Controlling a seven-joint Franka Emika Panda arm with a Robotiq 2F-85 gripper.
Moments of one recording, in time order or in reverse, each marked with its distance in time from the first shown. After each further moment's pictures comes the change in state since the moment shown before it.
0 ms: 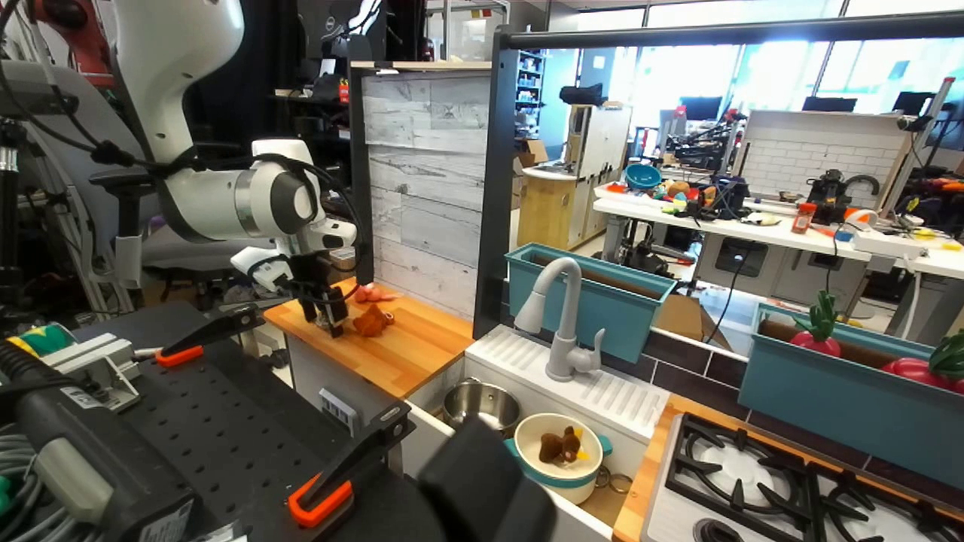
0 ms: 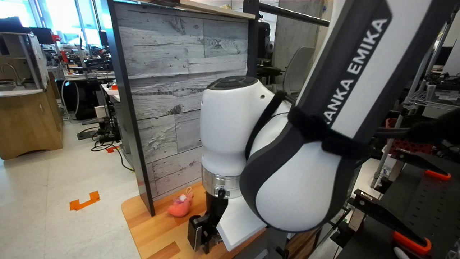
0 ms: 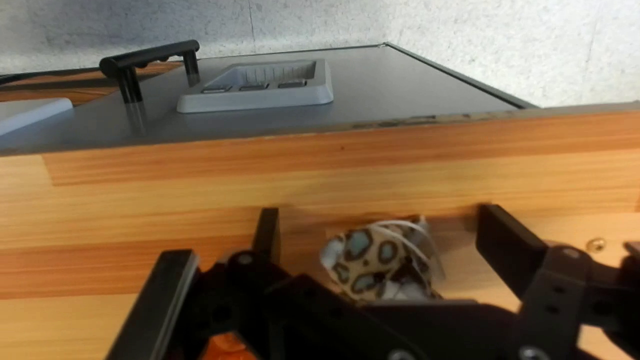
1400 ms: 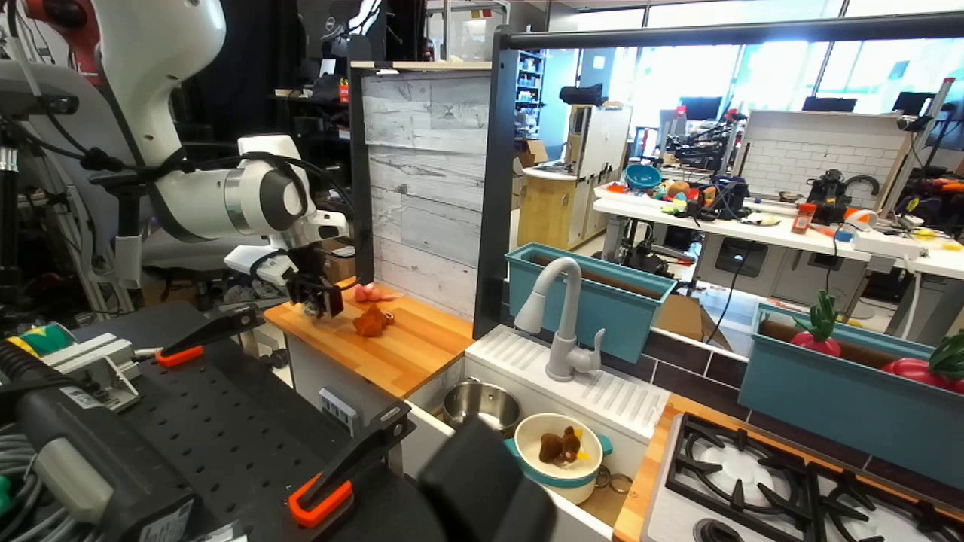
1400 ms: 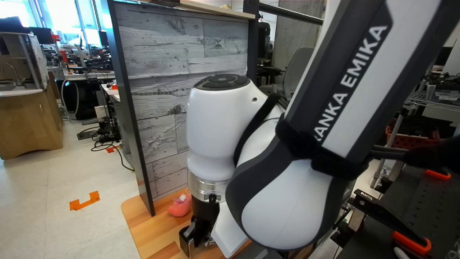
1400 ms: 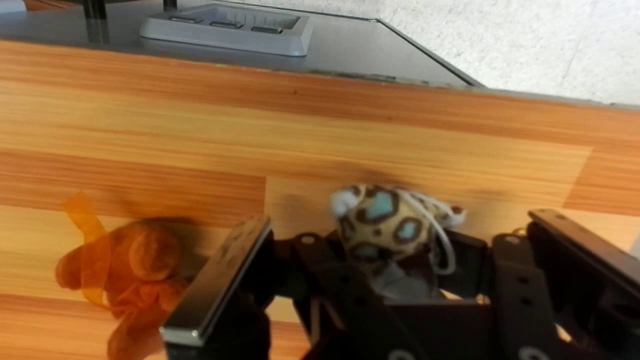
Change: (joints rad) arm 0.082 0.011 -0.044 0.024 0.044 0.053 -0.173
